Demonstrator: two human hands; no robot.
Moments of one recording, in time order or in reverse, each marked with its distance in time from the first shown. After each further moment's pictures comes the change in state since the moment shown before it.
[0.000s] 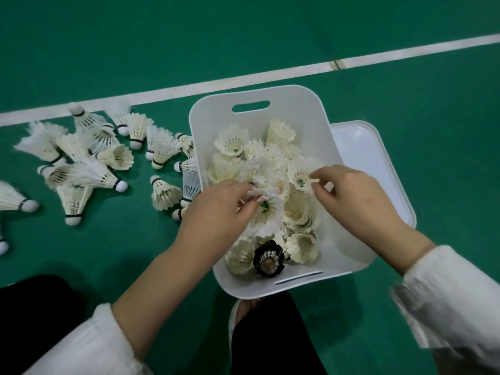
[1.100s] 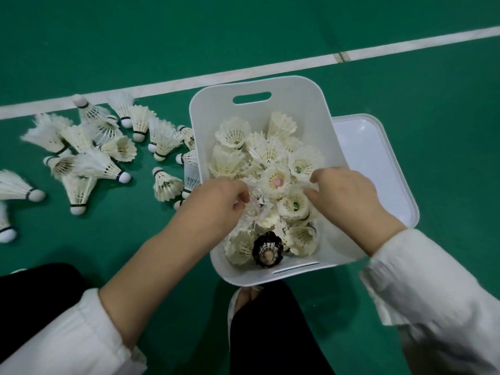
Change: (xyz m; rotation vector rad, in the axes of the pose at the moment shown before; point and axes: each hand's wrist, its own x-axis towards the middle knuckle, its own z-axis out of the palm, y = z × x) left_hand 0.002 0.003 -0.005 0.177 -0.230 -0.056; right_hand 0.006 -0.002 0.019 -0.315 -0.118 0.048
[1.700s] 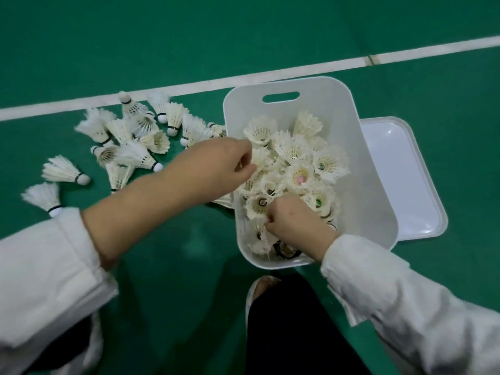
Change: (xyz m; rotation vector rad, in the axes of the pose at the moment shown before) left_hand -0.004 -0.017 -0.056 0.228 0.025 0.136; right_hand -0.008 -0.080 0.049 0.229 -0.235 -0.331
